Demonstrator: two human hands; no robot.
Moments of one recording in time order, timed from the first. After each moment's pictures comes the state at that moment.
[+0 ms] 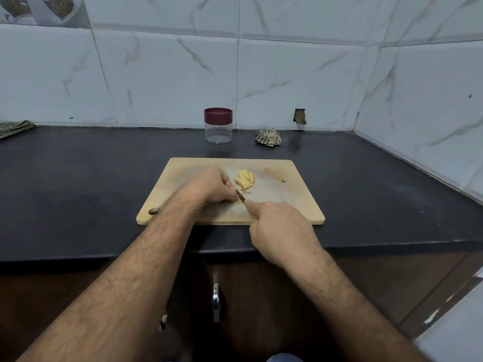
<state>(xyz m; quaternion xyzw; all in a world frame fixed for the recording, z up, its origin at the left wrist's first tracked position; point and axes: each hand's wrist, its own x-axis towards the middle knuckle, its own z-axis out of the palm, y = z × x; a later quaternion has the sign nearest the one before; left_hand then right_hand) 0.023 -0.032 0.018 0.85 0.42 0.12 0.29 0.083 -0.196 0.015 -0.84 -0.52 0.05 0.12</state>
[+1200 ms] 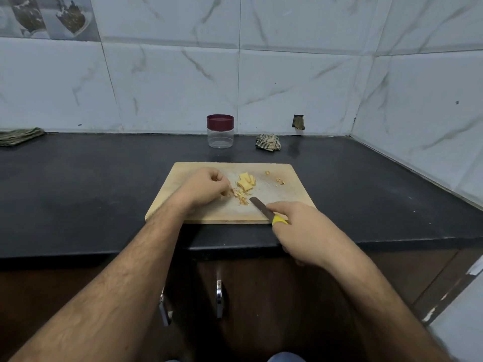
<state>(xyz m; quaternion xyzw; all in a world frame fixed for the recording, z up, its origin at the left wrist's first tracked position) 0.001 -0.027 0.006 0.80 0.35 0.26 0.42 0.092 -0.243 0.036 -0.82 -0.50 0.14 0.24</state>
